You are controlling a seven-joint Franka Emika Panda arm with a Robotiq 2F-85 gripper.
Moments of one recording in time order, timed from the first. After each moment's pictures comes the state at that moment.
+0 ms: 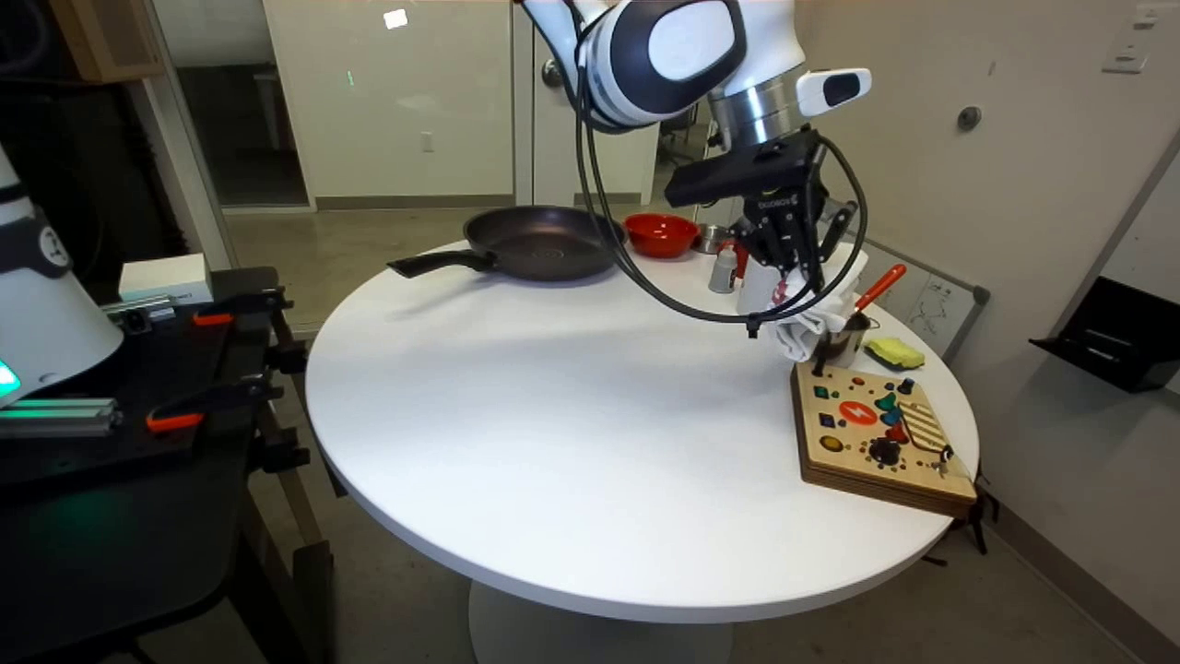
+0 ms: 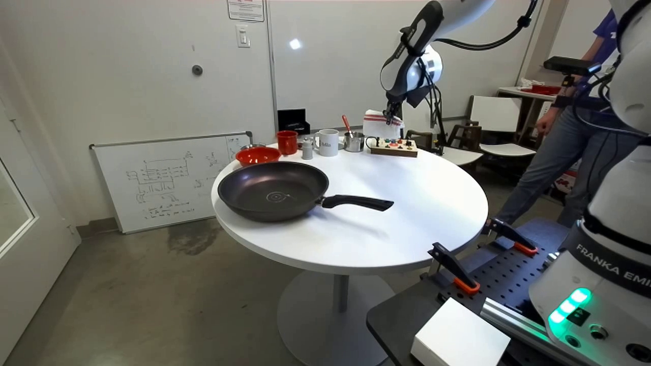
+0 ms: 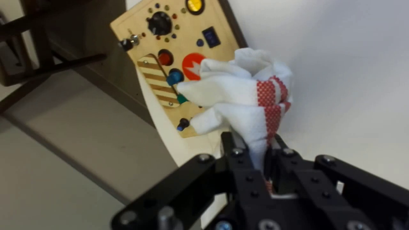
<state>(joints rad) -0.24 0.71 -0.12 -1.66 -0.26 2.85 -0.49</state>
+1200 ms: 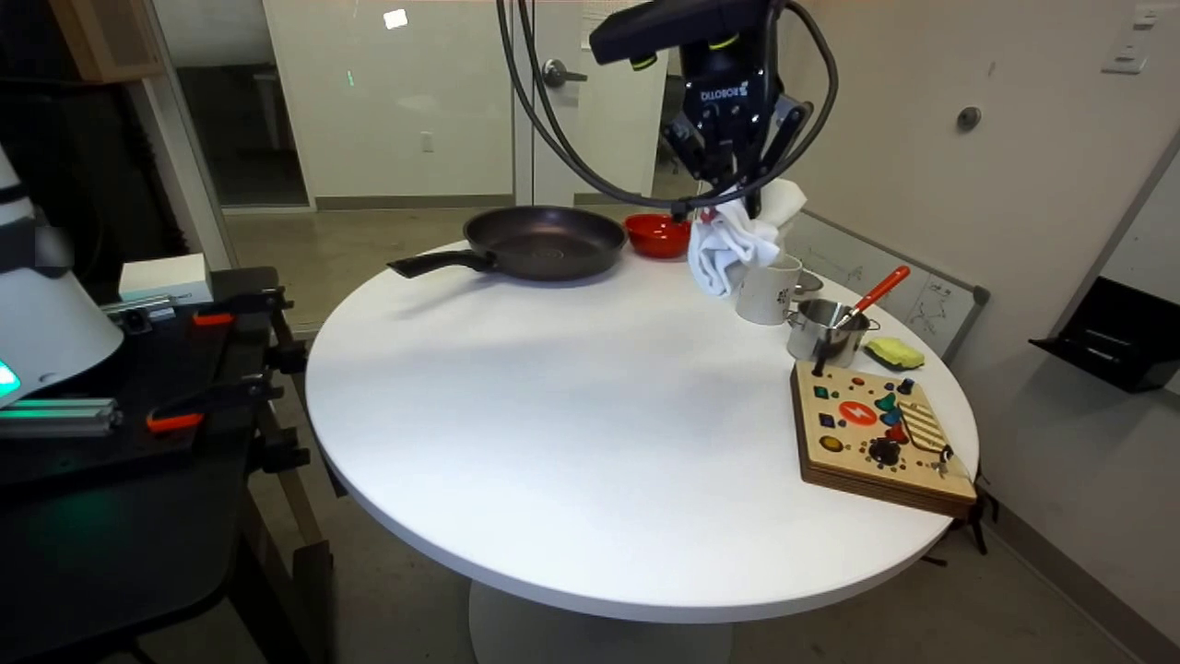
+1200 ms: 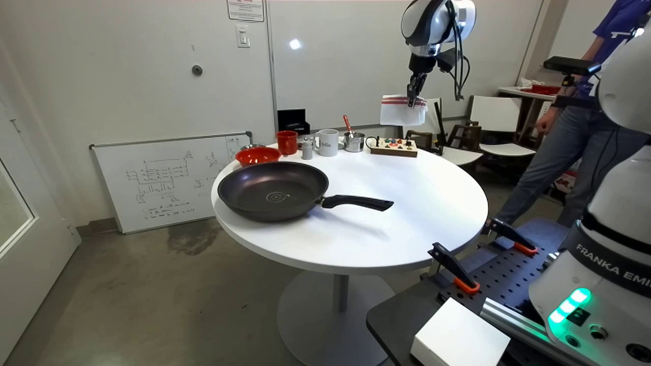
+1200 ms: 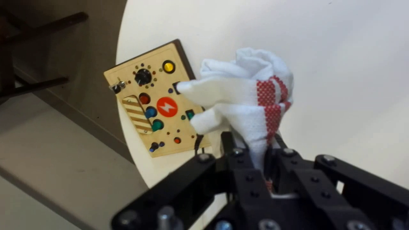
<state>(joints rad) -0.38 0.34 0.00 -1.92 -0.13 2.55 -0.74</state>
